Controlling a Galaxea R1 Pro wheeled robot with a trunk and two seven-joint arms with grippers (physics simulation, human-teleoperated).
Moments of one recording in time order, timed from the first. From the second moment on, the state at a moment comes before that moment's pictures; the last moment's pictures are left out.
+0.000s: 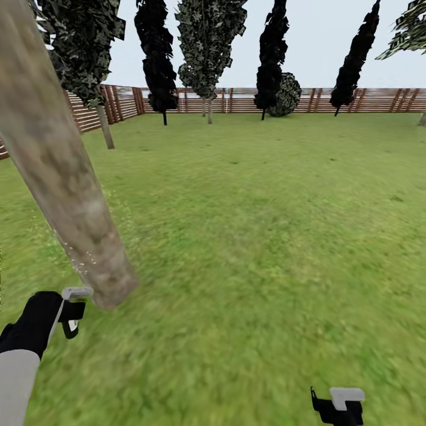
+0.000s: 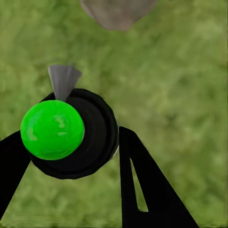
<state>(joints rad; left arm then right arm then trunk) -0.72 0.28 0.33 -0.82 -0.36 0.83 -0.25 -0.41 -0.11 -0.86 -0.14 0.89 -0.59 -0.09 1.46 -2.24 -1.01</state>
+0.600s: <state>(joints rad) -0.70 0.27 0.33 -0.81 -0.36 0.77 -0.25 -0.41 -0.10 -0.85 -0.14 0.89 -0.59 -0.09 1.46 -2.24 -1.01</state>
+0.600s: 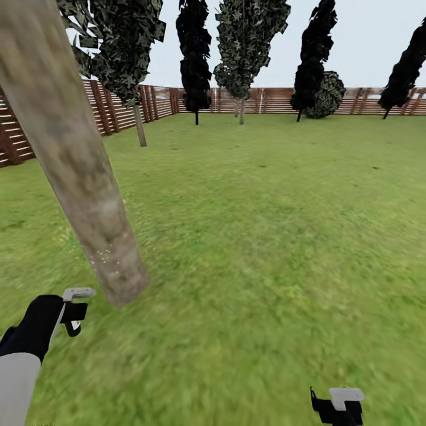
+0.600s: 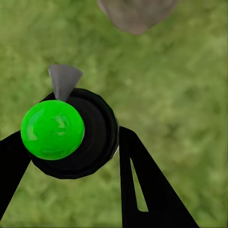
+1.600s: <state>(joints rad) -0.70 0.24 0.32 -0.79 -0.34 0.77 -0.15 -0.41 -0.10 -0.86 -0.14 0.89 -0.59 -0.09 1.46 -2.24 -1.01</state>
